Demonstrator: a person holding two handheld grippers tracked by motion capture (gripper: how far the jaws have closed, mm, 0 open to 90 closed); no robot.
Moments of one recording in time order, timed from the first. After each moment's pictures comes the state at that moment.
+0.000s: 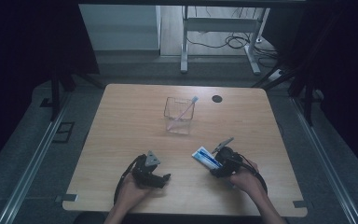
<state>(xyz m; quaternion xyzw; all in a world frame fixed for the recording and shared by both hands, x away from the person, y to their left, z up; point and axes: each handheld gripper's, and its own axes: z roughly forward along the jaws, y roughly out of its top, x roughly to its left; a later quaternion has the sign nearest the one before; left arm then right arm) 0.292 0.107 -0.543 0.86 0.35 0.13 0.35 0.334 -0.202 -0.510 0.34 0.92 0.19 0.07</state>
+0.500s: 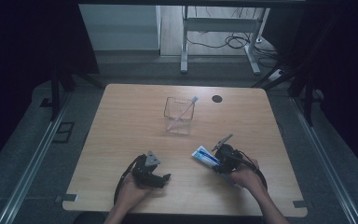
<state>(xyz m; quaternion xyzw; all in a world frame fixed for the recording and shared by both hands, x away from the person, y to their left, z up) 0.292 0.107 -0.543 0.86 0.35 0.13 0.35 0.339 -0.202 -0.501 0.33 0.92 0.18 0.06</state>
